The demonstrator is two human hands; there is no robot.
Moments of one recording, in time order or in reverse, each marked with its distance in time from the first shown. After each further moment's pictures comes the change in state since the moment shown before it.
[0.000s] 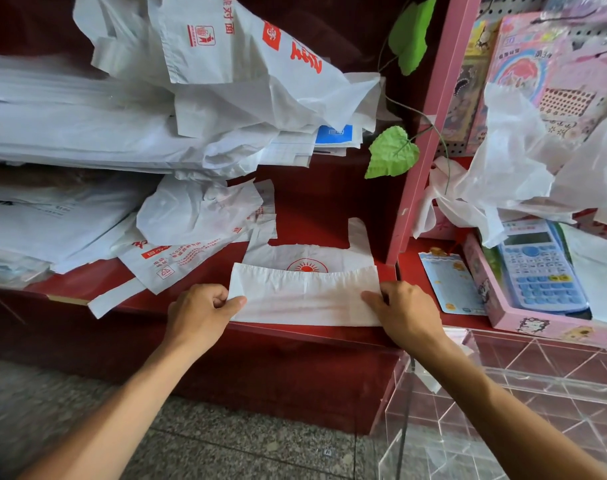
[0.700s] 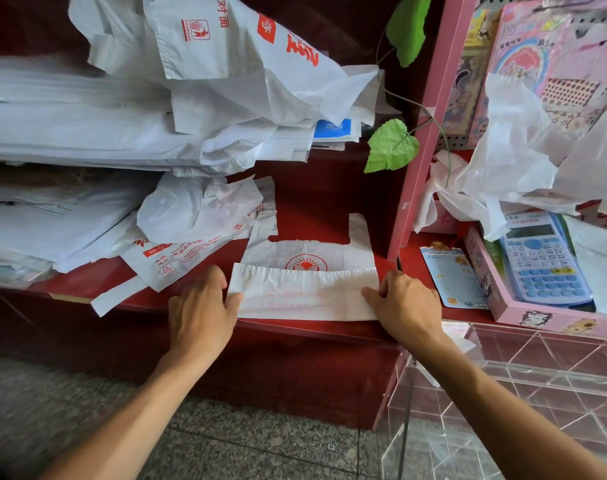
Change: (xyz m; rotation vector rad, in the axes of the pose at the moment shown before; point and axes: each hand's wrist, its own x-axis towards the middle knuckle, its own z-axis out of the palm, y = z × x) left_hand -0.012 0.015 0.004 0.341 0.166 0.092; right_hand -0.002 -0.008 0.001 -0.075 0.047 0.115
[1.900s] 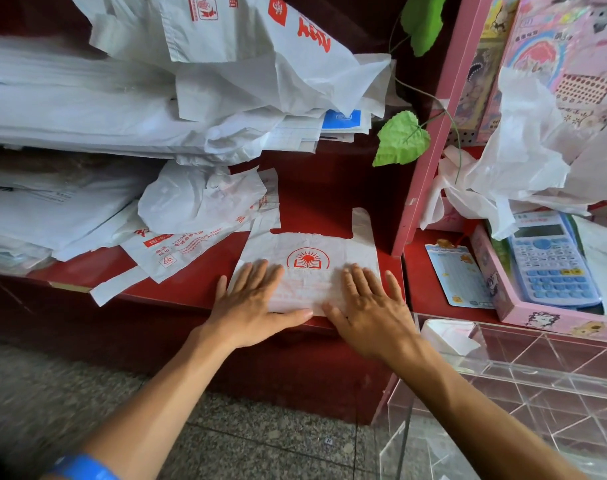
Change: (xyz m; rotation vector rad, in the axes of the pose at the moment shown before) left_hand 0.010 0.031 0.013 0.090 -0.672 0.143; right_hand -0.016 -0.024 0.028 -0.349 -0.281 -0.344
